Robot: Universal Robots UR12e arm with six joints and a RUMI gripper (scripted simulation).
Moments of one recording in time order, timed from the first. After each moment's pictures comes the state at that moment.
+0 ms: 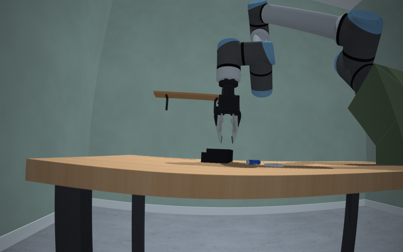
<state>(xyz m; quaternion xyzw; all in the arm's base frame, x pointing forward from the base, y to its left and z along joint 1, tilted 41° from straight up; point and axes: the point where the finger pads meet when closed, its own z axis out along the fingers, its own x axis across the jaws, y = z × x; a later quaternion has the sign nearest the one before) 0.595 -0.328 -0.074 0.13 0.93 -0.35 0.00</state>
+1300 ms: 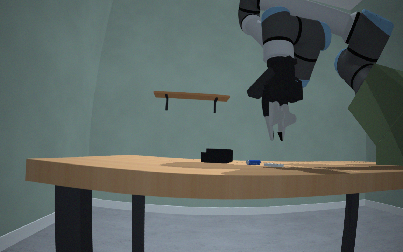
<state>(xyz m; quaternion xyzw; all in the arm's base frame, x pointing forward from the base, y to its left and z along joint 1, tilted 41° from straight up) 0.536 -0.141 -0.225 -0.14 0.93 -0.33 -0.09</state>
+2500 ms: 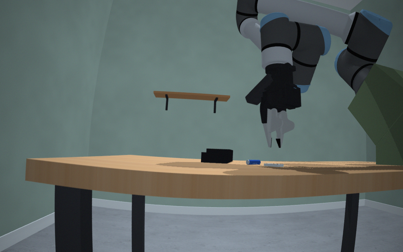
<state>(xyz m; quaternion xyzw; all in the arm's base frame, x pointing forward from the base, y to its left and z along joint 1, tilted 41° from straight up) 0.535 -0.159 -0.234 -0.14 0.93 -0.33 -0.09</state>
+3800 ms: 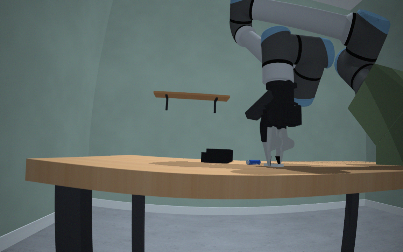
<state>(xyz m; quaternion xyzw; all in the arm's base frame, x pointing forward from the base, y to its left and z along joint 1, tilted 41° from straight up) 0.532 -0.190 -0.271 -0.14 0.93 -0.33 -0.09</state>
